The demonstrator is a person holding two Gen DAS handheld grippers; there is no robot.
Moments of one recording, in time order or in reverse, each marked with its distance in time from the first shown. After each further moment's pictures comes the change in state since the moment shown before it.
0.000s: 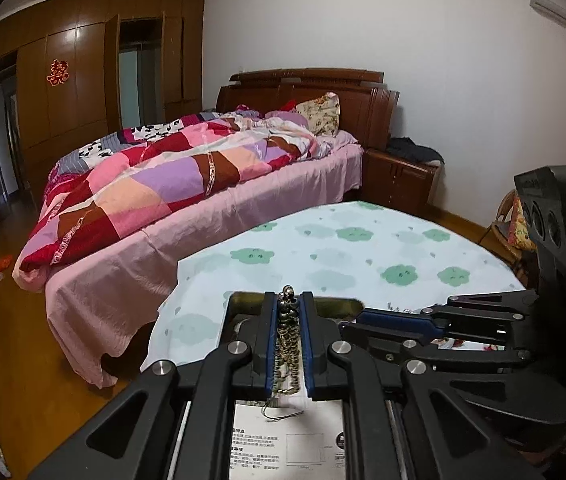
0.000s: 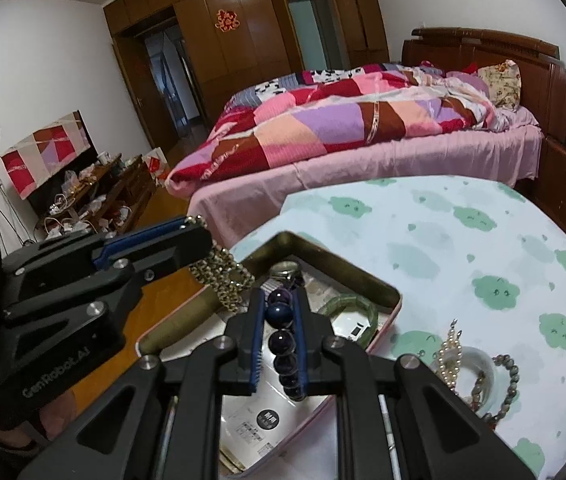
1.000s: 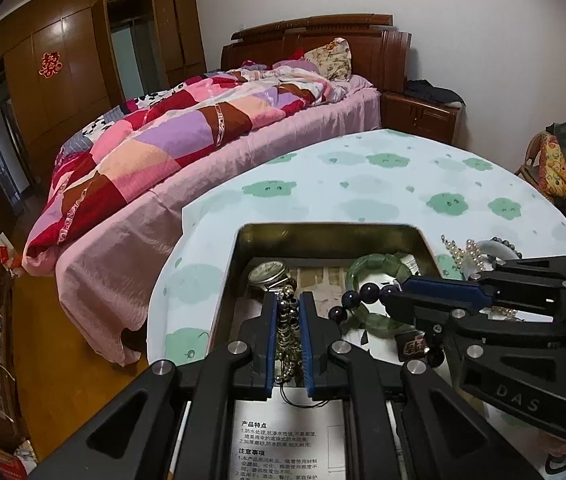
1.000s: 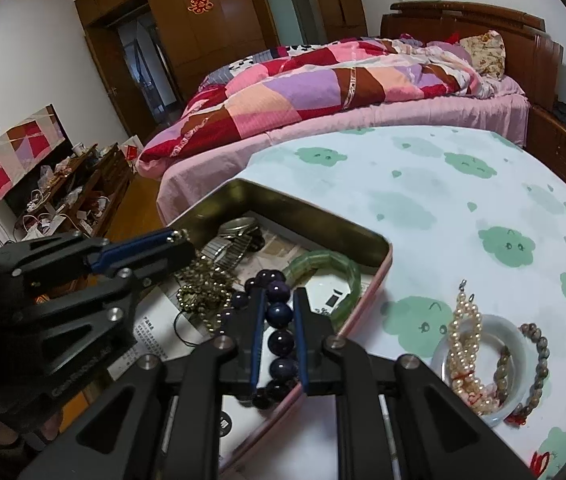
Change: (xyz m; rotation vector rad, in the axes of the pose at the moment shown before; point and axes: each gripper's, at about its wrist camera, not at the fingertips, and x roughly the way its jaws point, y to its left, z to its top) left arm 0.064 0.002 -0.034 0.082 0.173 0.094; right arm 0.038 -0.021 -0.030 0.060 0.062 -0.052
